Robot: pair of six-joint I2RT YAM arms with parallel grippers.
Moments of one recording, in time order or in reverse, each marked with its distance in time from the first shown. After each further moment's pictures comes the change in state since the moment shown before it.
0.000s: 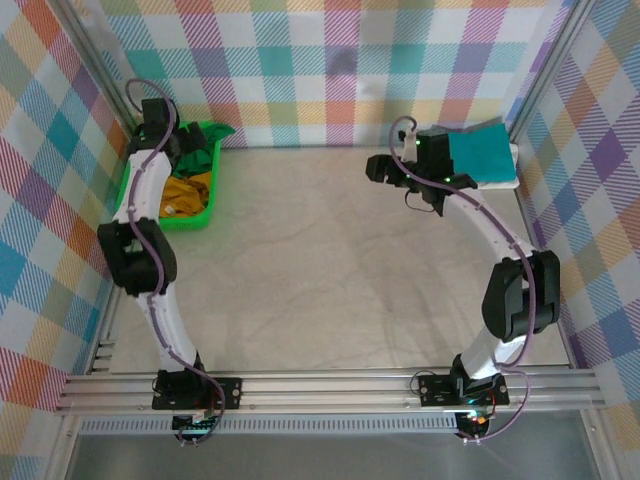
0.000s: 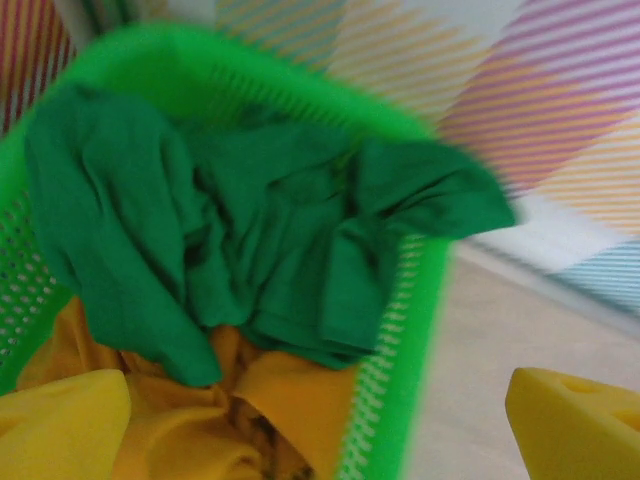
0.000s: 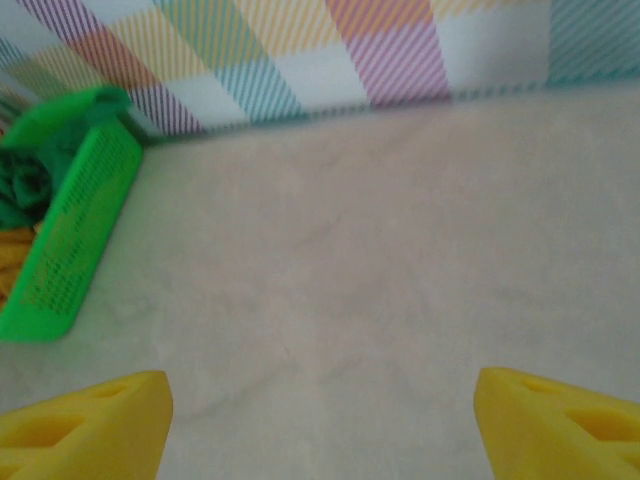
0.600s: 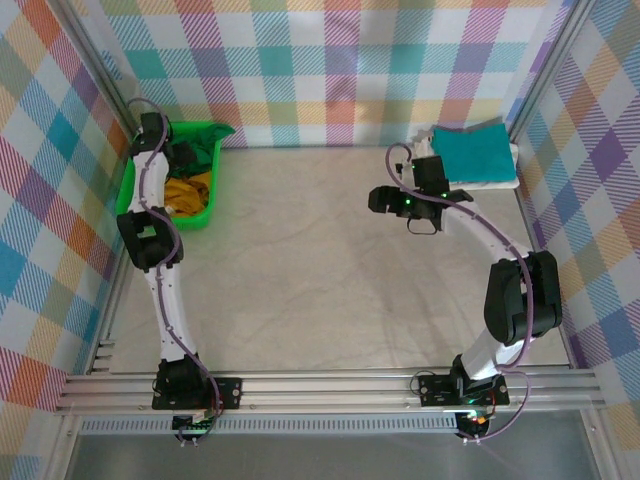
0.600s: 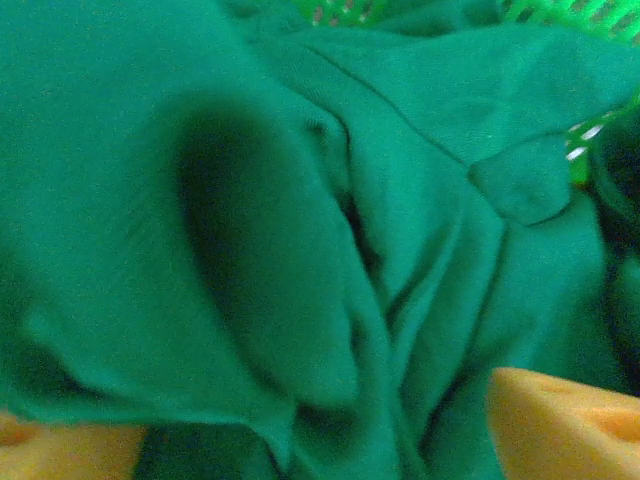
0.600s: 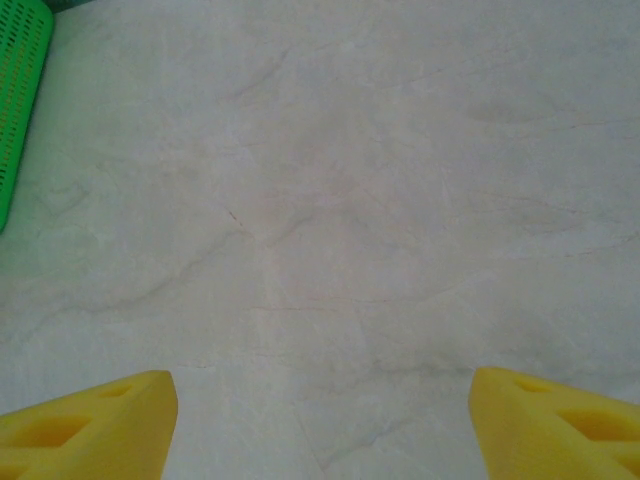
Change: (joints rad) left arm 0.103 0.460 0.462 -0.138 0.042 -0.008; right arm 0.003 -0.033 -0.169 -0.075 -0.022 -0.005
